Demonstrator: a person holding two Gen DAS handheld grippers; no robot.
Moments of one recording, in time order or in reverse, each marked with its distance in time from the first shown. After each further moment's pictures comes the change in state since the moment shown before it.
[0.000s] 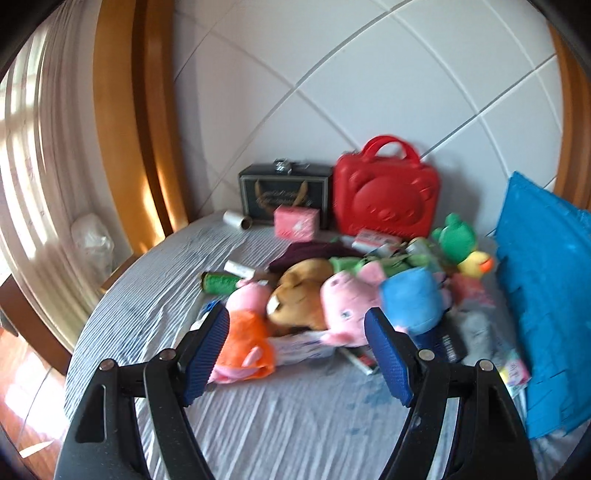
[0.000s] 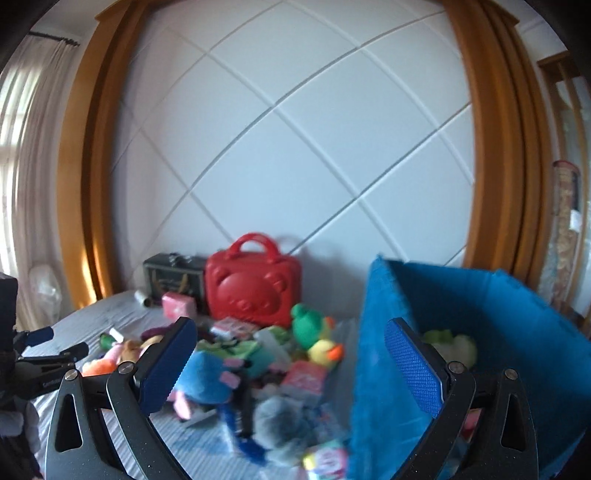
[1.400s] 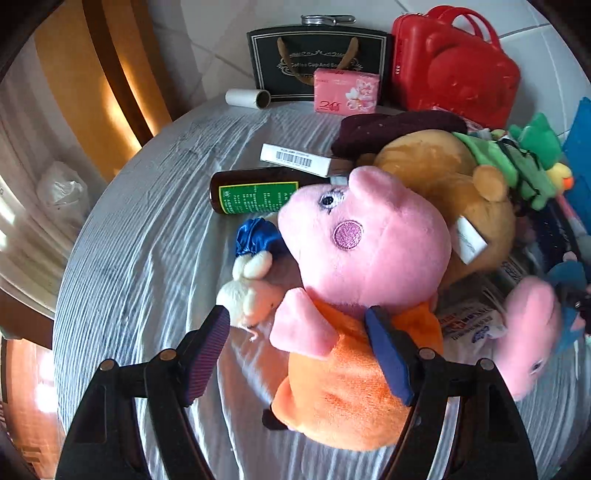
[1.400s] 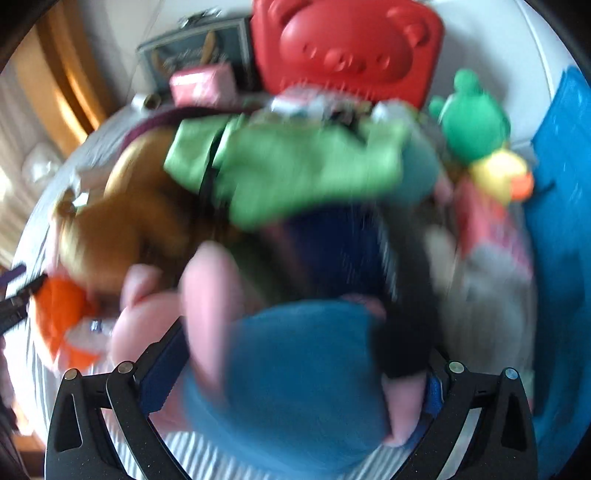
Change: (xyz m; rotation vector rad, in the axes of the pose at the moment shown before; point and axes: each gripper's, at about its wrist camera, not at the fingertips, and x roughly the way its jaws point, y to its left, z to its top) left arm 0.197 0.108 -0.035 0.096 0.418 -0.053; right arm 0.267 0.110 -0.151 -0.037 0.826 0.136
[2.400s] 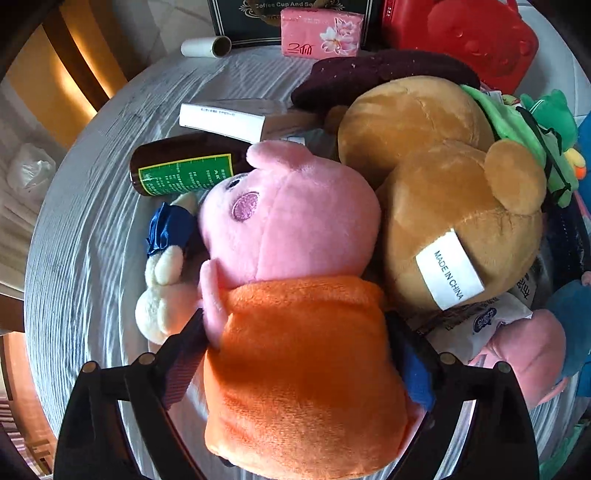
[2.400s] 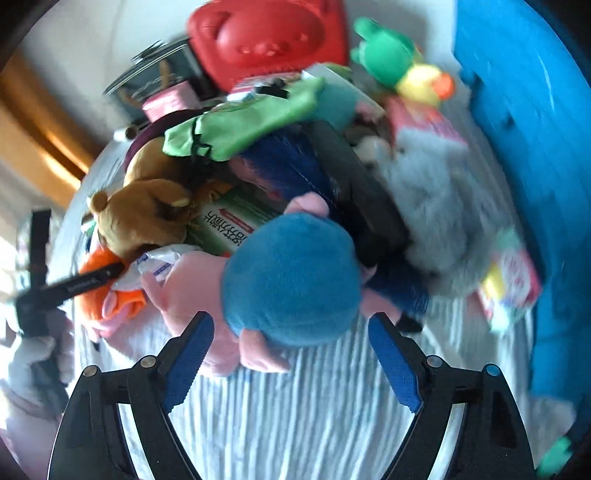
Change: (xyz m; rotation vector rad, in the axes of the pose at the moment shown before) left arm 0.068 -0.037 0.038 0.006 0.220 -0.050; right arm -0.060 -0.026 -0.055 0.388 0.029 0.077
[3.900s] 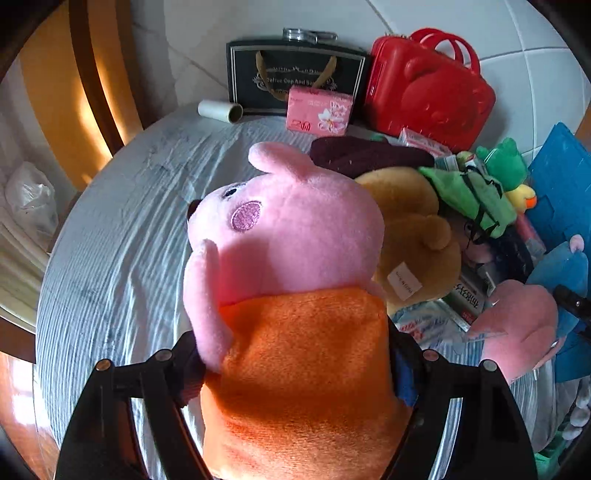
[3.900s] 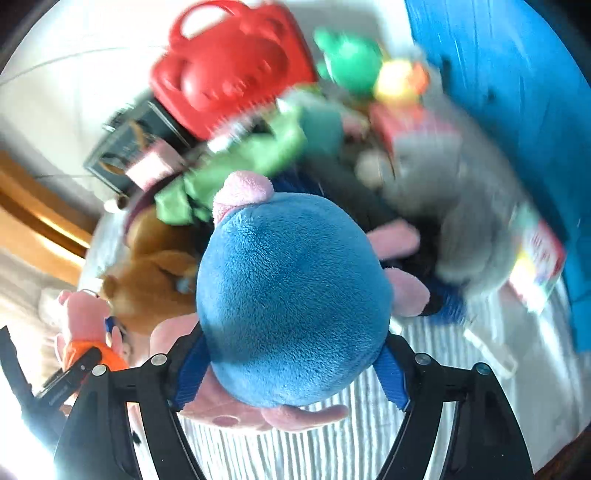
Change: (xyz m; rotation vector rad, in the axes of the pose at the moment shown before) left arm -0.098 0.034 -0.027 -0.001 -0.238 -0.095; right arm -0.022 0.027 0.020 0.139 -0.195 0.027
